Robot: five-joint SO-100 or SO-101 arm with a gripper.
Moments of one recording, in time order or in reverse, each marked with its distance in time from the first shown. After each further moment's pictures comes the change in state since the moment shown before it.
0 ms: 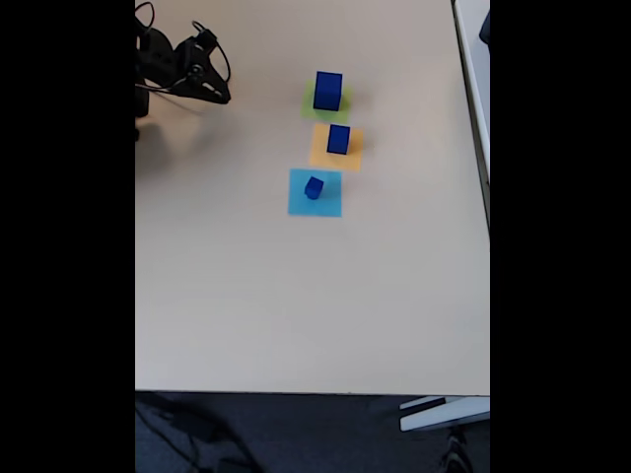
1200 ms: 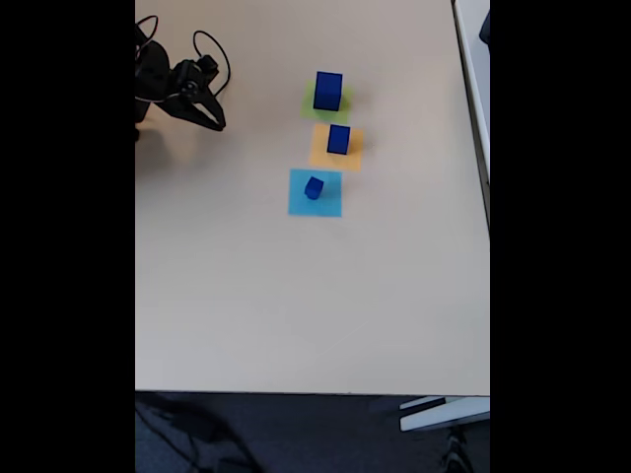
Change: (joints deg) arm 15.0 0.0 0.0 0.1 -13.4
